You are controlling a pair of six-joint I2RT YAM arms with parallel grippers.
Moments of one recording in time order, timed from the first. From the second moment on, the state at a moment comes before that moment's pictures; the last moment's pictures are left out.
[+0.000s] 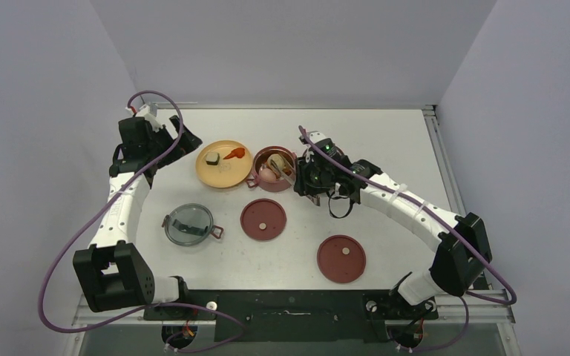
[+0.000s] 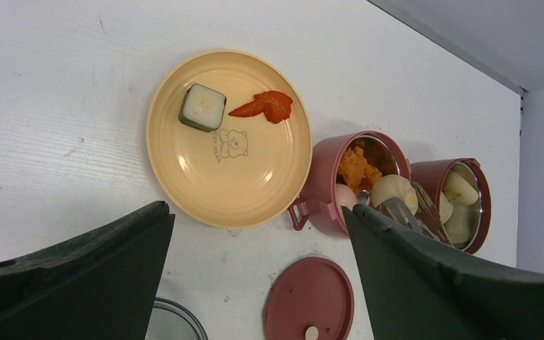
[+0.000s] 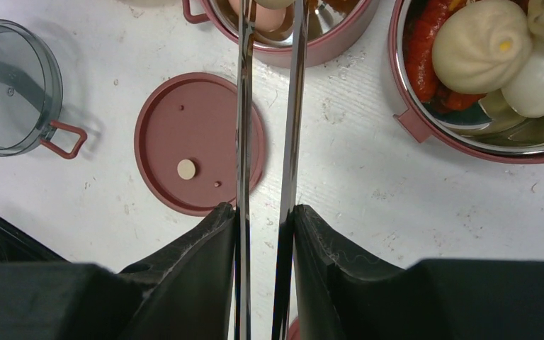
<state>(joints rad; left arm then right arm) 0.13 1.34 1.13 -0.34 0.31 -0.46 0.71 1.48 1.23 -0.54 0.00 0.39</state>
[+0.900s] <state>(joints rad) 0.13 1.34 1.13 -0.34 0.32 -0.46 0.71 1.55 1.21 -0.53 0.00 0.38</state>
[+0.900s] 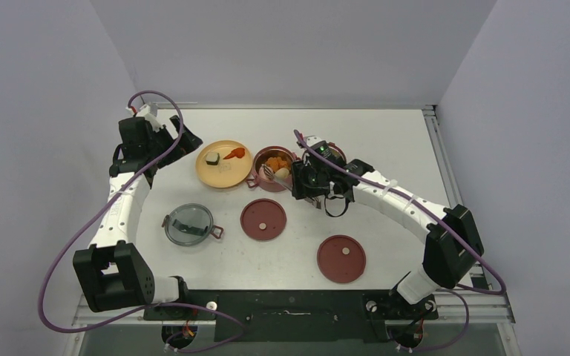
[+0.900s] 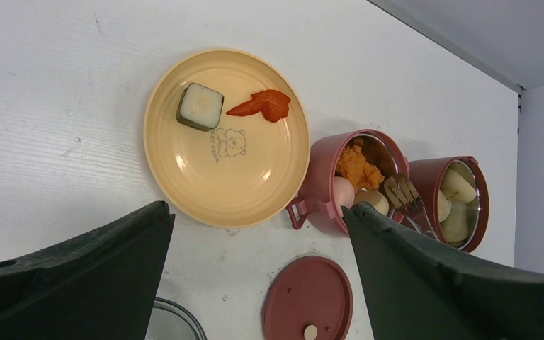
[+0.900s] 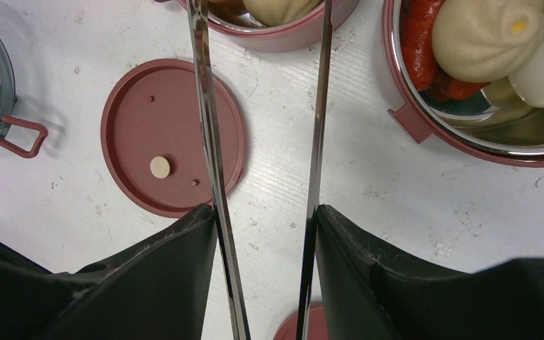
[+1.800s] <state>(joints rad) 0.13 1.34 1.12 -0.34 0.32 -0.46 0.78 1.61 1.44 -0.46 -0.01 0.36</state>
